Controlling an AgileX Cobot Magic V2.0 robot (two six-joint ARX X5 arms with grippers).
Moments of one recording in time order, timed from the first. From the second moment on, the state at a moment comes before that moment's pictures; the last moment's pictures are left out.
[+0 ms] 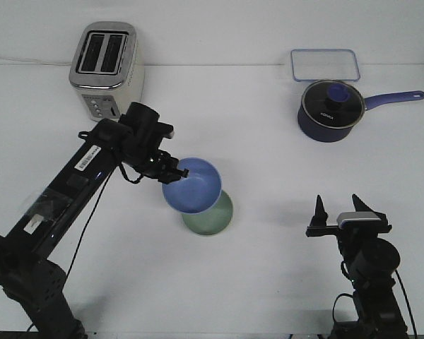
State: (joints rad) left arm -0.42 1.82 1.77 -1.05 0.38 0.01; right arm 0.04 0.55 0.33 0.06 -0.03 0.08
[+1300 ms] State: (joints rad) left arm -0.51 1.89 1.67 -0.92 0.38 -0.02; right arm 0.04 0.55 0.33 0.06 -0.03 0.08
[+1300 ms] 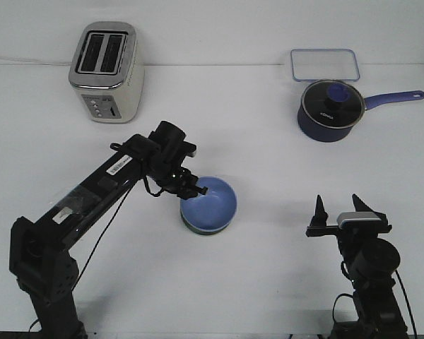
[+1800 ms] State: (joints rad) left arm -0.50 1.89 1.67 -0.91 0.31 -0.02; right arm 0.04 0.55 0.33 0.06 -0.03 0.08
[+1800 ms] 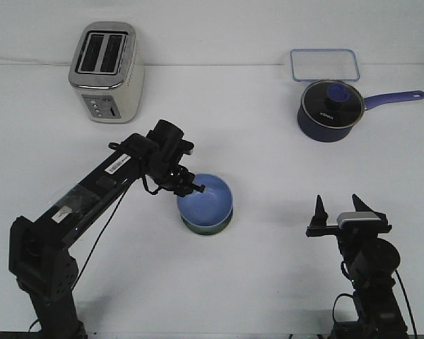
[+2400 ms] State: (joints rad) left arm -0.50 1.89 1.67 -0.91 0.34 -0.02; right arm 0.04 0.55 0.33 0.06 -0.03 0.08
